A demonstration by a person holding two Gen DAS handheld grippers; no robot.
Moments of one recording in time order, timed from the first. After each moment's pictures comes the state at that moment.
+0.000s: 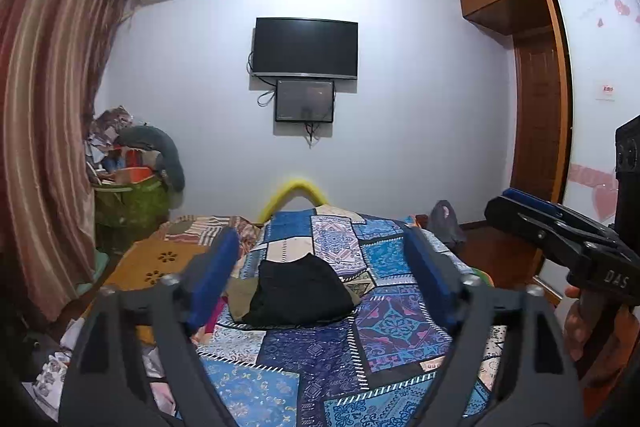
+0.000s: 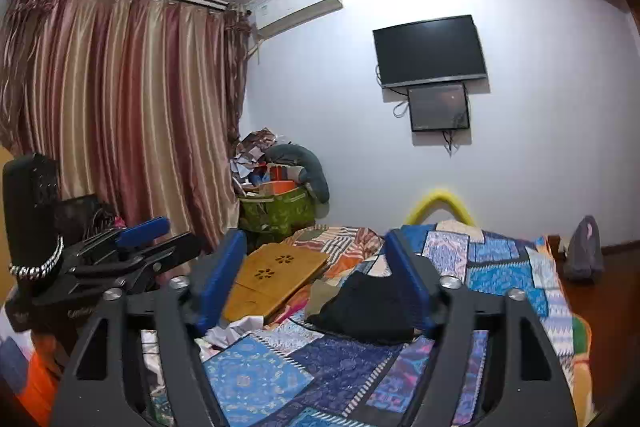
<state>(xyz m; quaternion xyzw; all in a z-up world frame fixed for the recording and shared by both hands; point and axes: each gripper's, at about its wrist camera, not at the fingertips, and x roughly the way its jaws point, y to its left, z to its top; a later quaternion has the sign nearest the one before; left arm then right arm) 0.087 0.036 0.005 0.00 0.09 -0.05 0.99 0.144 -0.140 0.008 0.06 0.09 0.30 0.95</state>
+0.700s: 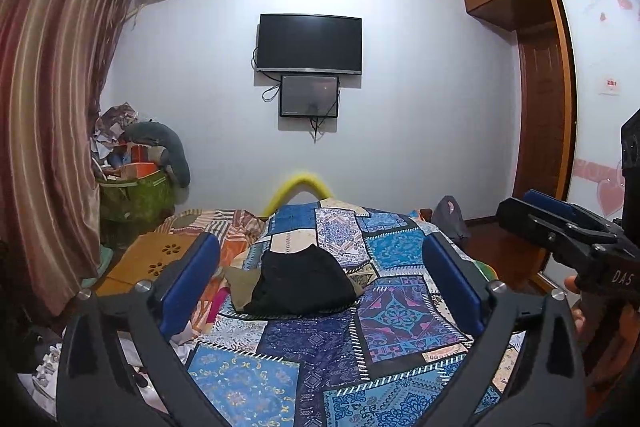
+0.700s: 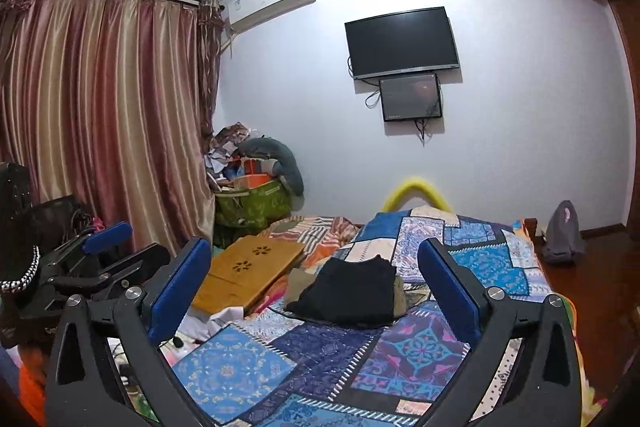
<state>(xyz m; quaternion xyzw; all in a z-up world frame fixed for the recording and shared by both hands) 0.081 0.030 -0.012 0.00 0.10 -0.04 0.99 0.126 -0.150 -0.007 0.06 0.10 0.25 0.96</state>
